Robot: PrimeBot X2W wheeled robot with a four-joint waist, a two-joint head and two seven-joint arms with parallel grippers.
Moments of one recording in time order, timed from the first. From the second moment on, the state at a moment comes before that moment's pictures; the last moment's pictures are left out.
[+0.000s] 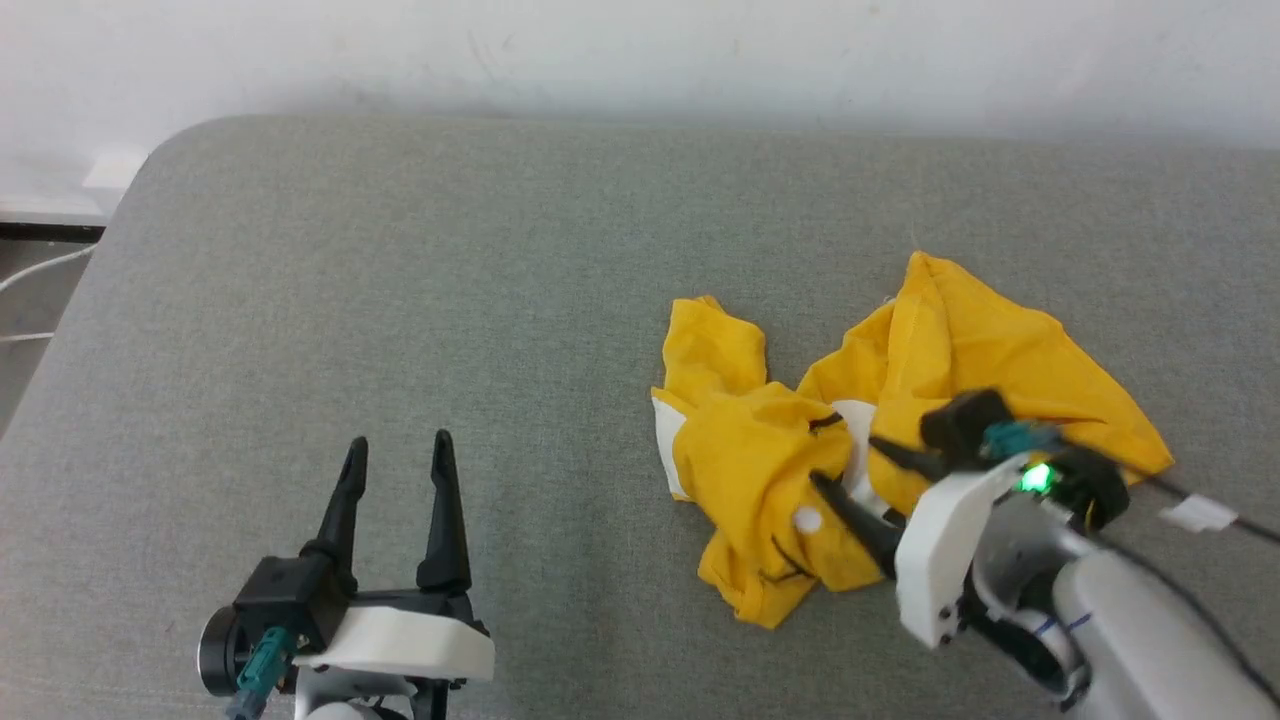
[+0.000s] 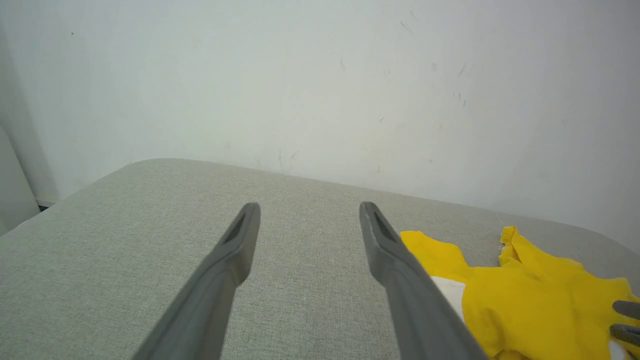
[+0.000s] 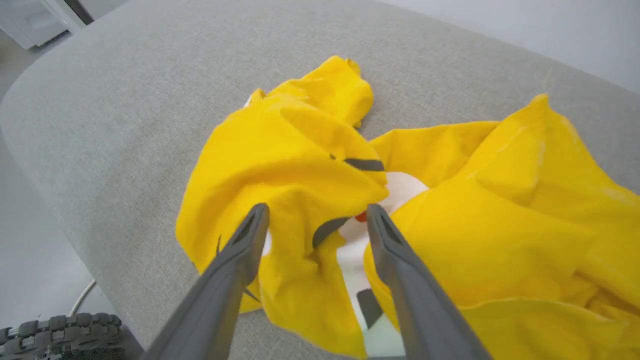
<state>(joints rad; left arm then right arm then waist) 0.00 0.05 -0.09 0.02 -0.22 0.06 -0.26 -0.29 -0.31 0.45 0.18 0.44 0.13 0.34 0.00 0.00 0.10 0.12</state>
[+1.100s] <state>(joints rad) -0.03 0.05 -0.11 0.02 -0.23 0.07 -0.26 -0.51 -0.30 0.30 0.44 0.26 0.13 0.53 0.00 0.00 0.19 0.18</state>
